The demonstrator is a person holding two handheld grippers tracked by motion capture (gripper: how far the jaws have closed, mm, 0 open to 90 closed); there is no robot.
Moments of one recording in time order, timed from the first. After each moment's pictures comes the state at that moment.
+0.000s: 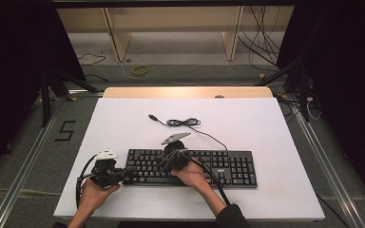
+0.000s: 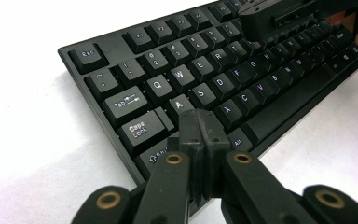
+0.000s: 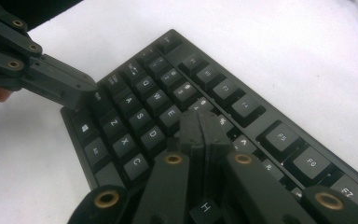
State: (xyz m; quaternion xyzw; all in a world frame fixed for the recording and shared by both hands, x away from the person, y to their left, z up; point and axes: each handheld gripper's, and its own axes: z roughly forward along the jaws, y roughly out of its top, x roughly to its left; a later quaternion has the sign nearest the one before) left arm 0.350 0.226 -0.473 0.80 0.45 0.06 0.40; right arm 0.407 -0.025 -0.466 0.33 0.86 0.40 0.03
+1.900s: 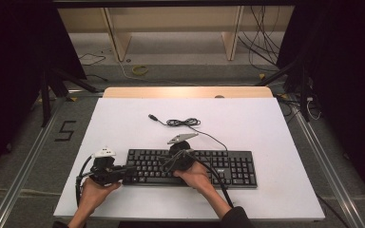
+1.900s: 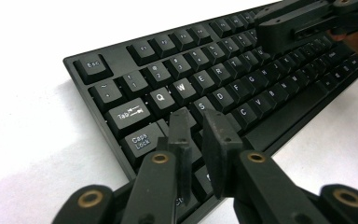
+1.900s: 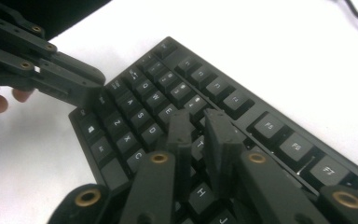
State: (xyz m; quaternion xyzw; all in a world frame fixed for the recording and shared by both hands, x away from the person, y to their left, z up) left arm 0.354 0.229 -0.471 0.78 0.46 0.05 0.42; right arm 0.402 -0.042 -0.462 0.34 0.84 0.43 0.02
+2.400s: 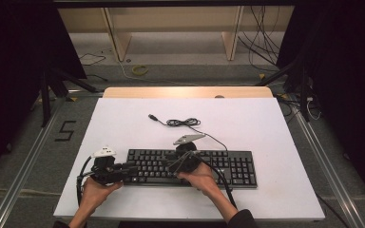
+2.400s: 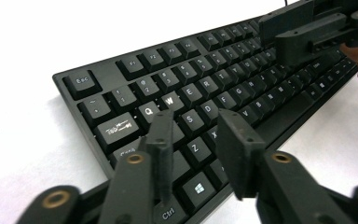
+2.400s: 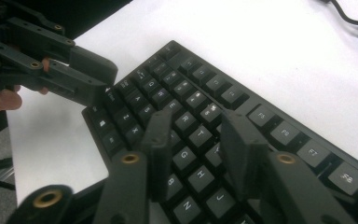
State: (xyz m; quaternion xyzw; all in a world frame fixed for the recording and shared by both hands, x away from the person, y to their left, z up) left arm 0.354 0.225 -0.468 0.77 0.45 0.05 0.44; right arm 0.395 -0.058 -0.457 0.34 0.83 0.44 0.02
